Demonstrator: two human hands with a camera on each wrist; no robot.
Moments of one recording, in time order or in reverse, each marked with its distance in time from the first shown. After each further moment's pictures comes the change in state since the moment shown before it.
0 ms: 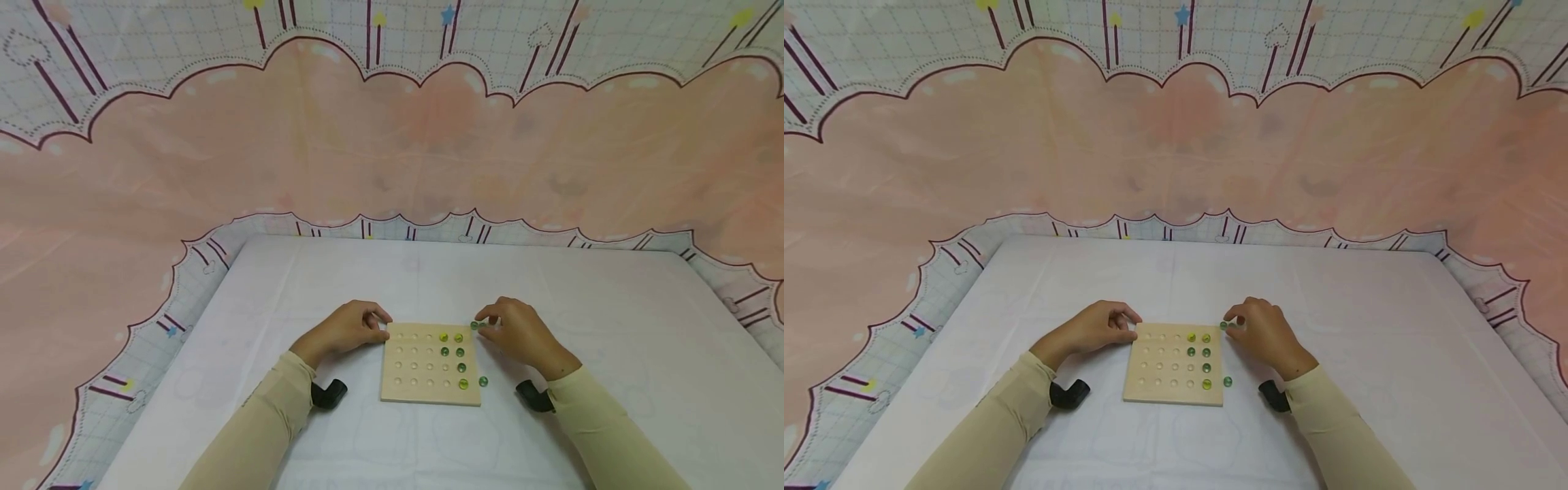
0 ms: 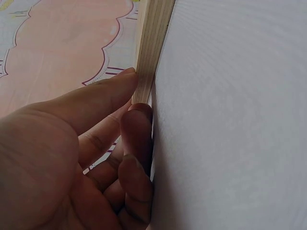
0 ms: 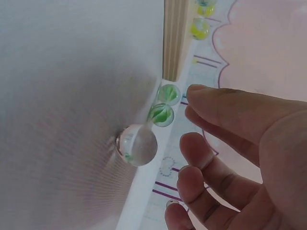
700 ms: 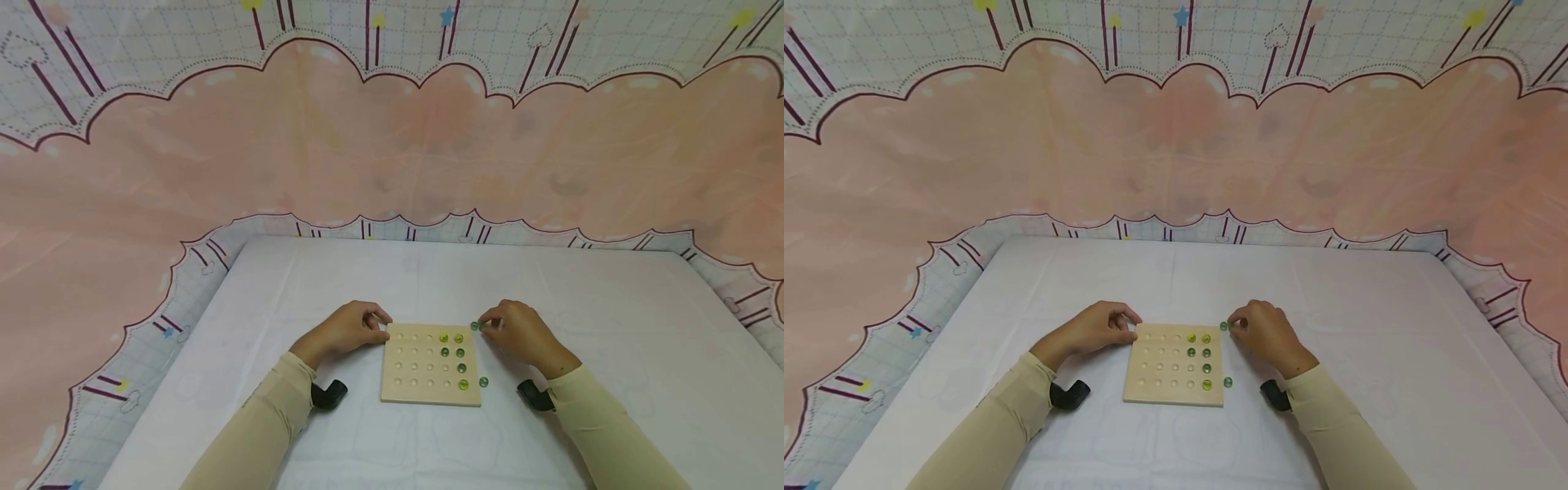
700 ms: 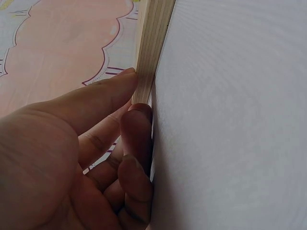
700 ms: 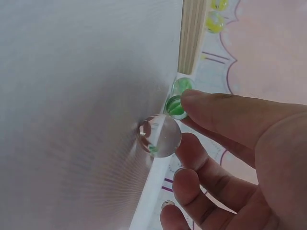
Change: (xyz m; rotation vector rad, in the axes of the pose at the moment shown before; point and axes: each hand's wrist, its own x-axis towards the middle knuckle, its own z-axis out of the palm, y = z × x) left_hand 0.001 0.000 -0.001 -0.004 -0.002 0.002; right_hand 0.004 0.007 0.002 -0.004 -0.032 0.054
